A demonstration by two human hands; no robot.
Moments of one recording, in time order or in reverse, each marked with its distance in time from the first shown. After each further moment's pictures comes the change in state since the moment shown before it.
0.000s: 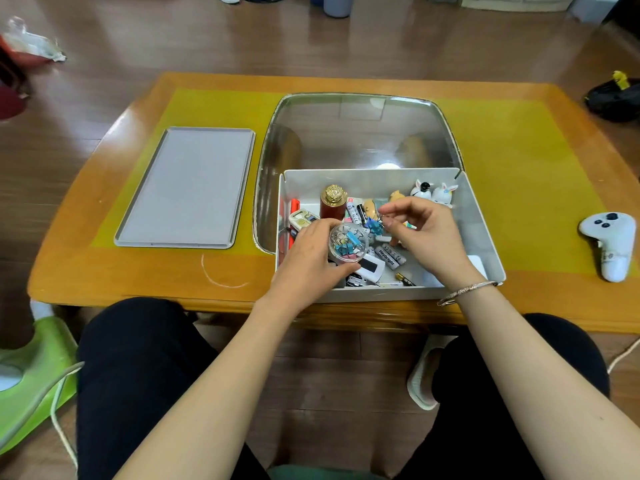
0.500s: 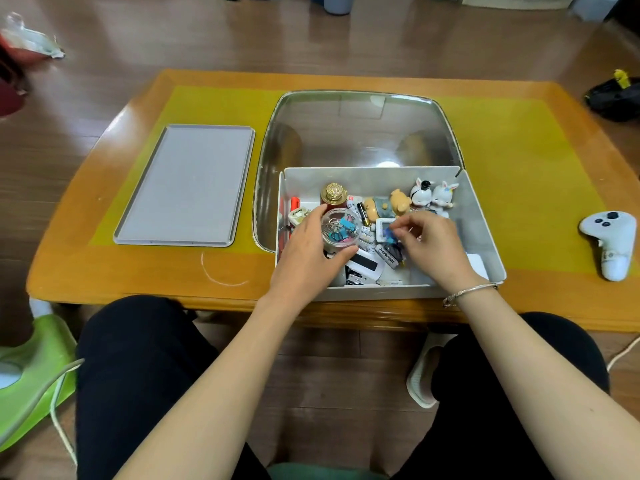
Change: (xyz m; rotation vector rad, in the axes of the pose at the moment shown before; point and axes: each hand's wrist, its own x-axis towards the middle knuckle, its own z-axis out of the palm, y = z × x) left_hand 0.002 0.002 0.002 -0.070 0.105 -0.140; right_hand 0.005 0.042 -0.010 -0.546 0.021 -0.015
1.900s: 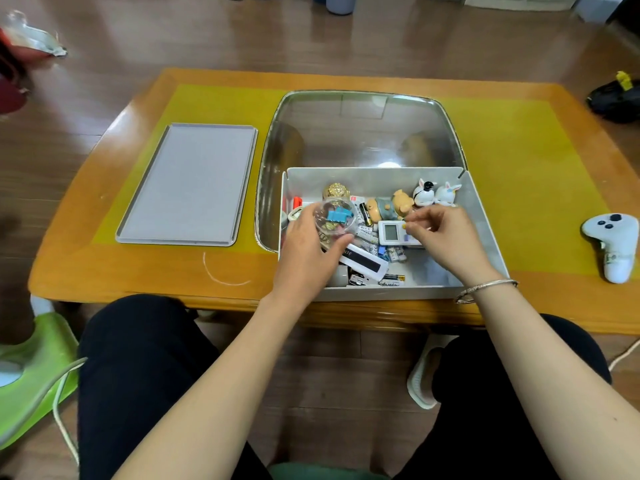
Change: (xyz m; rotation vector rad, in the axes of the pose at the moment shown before) left_hand 0.000 0.001 -0.001 -0.046 0.106 -0.015; right_hand 0.007 -0.003 -0.016 0.140 -0.002 0.165
